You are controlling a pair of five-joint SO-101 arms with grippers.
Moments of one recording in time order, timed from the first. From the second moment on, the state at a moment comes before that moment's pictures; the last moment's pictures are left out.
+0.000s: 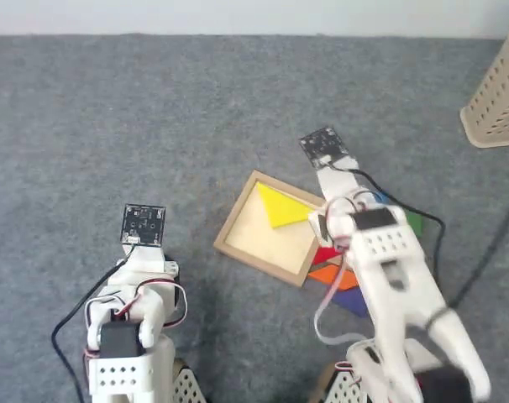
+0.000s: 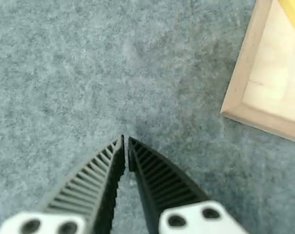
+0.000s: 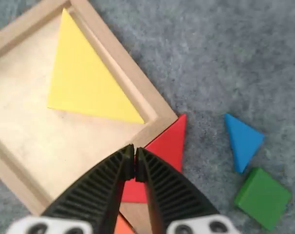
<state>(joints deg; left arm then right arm) -8.7 -102.7 96.9 71.2 -1.3 -16.3 -27.1 51.7 45.4 15.0</state>
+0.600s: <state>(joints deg) -8.7 -102.7 96.9 71.2 -1.3 -26.8 -15.6 51.3 48.0 10.0</state>
